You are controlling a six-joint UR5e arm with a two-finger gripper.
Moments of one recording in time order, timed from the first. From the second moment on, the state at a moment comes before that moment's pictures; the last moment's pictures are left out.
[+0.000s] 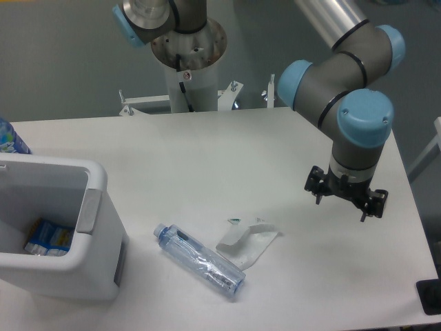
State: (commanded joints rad) arm 2.61 -2.04 -1.44 -1.11 1.61 1.14
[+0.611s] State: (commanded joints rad) arm 2.53 -2.02 -1.64 -0.86 1.60 0.99
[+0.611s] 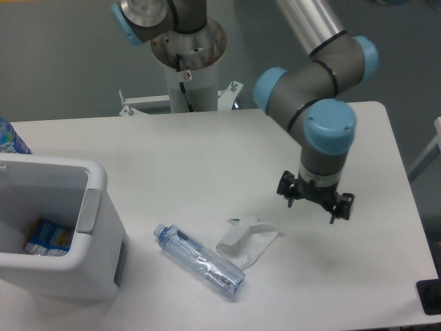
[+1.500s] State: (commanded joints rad) arm 2.43 -2.07 -1.68 -0.85 1.60 0.91
